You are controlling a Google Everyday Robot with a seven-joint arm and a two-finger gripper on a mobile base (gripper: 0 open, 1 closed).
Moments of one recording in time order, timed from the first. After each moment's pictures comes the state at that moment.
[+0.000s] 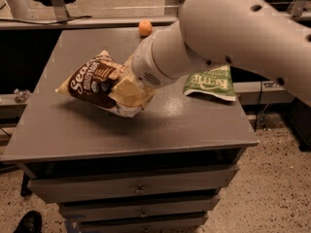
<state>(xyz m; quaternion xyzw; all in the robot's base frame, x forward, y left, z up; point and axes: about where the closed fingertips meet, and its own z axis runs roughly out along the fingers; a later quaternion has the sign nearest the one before) 0.510 0.066 0.936 -0.57 0.70 0.12 0.41</state>
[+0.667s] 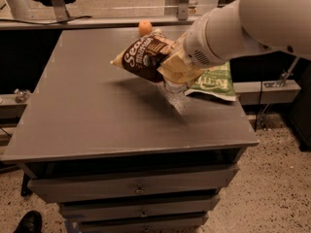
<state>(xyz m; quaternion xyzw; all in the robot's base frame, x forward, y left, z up) 0.556 -0.044 0.966 -0.49 0.75 0.03 0.44</state>
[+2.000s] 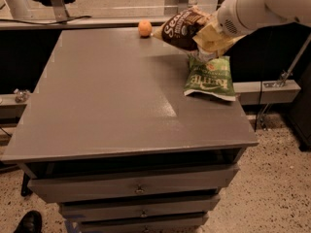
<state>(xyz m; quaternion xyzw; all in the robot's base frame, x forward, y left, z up) 0.667 -0.159 0.985 -0.41 0.78 -0.06 0.47</state>
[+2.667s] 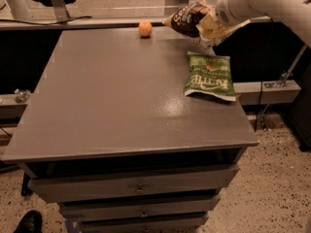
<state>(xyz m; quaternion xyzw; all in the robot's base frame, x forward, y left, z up) 0.768 -0.192 0.969 -0.35 0.80 -0.08 0.49</state>
